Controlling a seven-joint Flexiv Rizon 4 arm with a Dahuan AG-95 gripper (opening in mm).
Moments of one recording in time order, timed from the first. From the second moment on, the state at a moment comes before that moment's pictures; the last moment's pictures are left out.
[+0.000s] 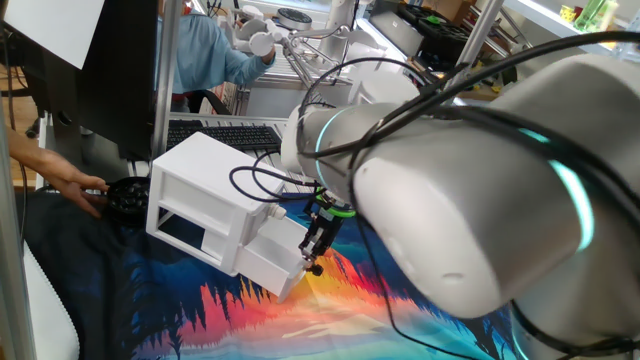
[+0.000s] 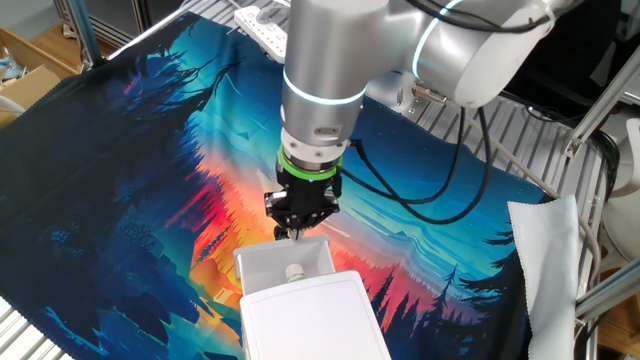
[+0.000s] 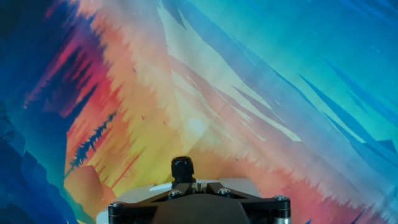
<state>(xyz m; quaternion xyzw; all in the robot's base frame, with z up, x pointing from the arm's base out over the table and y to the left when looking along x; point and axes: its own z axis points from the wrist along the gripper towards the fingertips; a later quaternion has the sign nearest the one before) 0.548 0.044 0.085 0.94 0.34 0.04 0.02</state>
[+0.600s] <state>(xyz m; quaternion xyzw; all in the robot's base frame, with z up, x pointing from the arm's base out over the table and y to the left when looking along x) 0.542 0.043 0.085 0.94 0.34 0.05 0.01</state>
